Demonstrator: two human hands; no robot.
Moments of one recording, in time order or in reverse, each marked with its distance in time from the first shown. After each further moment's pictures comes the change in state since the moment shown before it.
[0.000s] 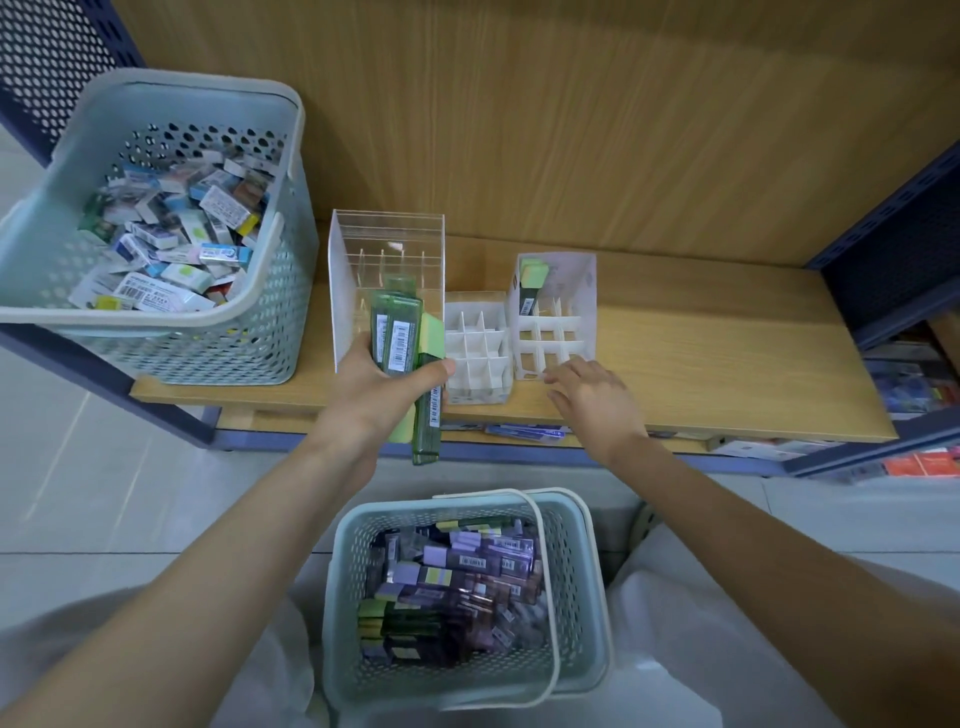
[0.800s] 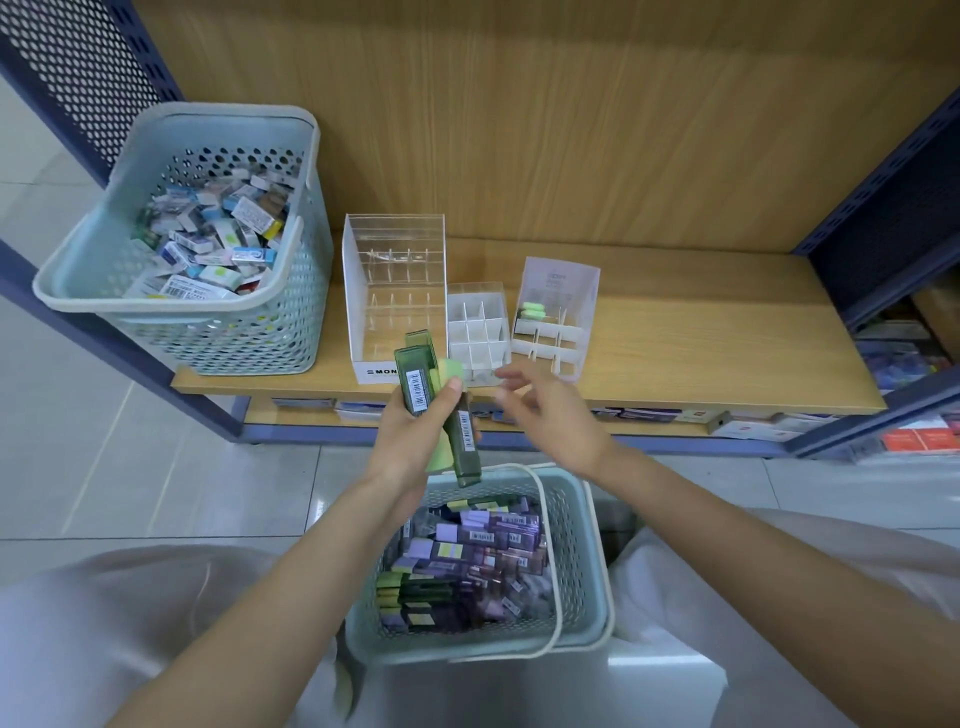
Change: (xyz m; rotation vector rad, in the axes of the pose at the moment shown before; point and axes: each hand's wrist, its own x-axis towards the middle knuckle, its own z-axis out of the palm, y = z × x) left_hand -0.047 -0.042 0.023 -0.186 -0.033 -0.117; right_hand -0.049 -0.081 -0.052 0.779 -0.141 0.095
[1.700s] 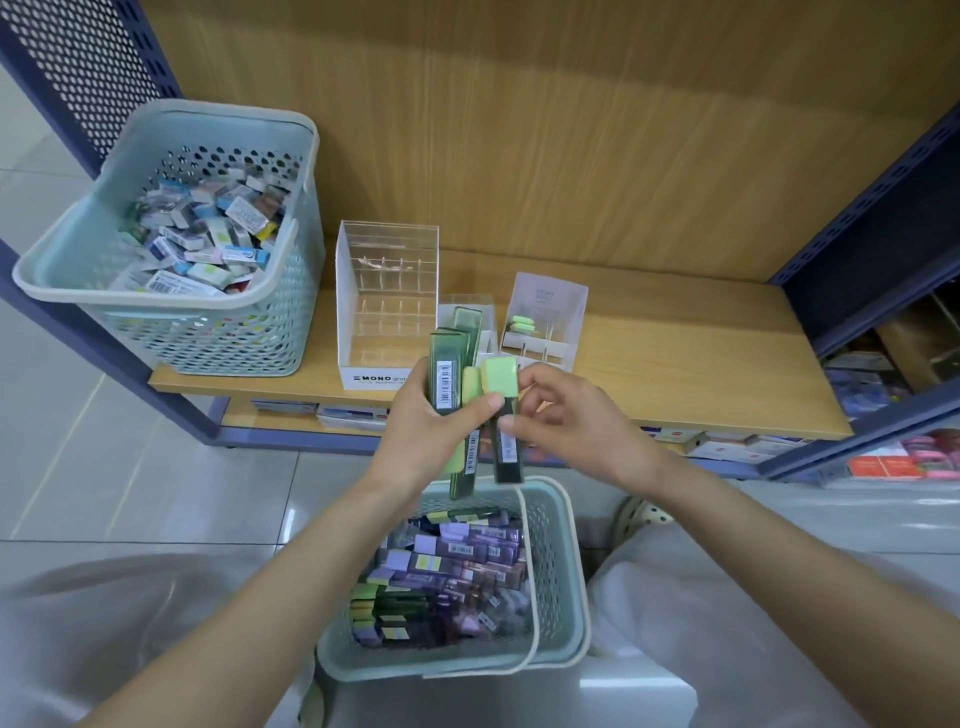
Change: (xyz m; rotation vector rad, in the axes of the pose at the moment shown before) left_hand -0.012 0.018 0.014 0.110 -0.100 0.264; right_hand -0.027 -0.033 -0.038 0.153 -0.096 -0.020
